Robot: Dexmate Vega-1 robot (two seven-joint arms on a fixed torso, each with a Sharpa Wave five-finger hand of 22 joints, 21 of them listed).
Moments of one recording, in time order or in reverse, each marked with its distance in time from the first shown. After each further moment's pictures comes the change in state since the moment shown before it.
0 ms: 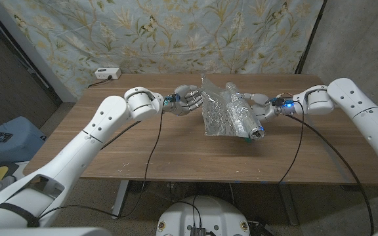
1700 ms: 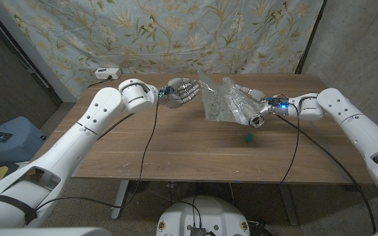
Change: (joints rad) left arm -0.056 0.026 -0.007 0.024 0.008 0.002 0.035; left_hand 0.001 -0.001 0.000 0.000 0.000 0.003 -0.004 0.000 0.005 0.005 -0.005 0.000 0.006 0.006 -0.006 0.000 0.018 -0.011 -0.011 0.029 0.000; right arm 0.016 0.082 -0.026 0.139 -0.090 0.150 0.275; right_hand -0.120 0.053 -0.032 0.015 -0.012 -0.059 0.020 -0.036 -0.006 -0.041 0.030 -0.015 0.003 -0.048 0.030 -0.020 0.010 -0.026 0.025 -0.014 0.000
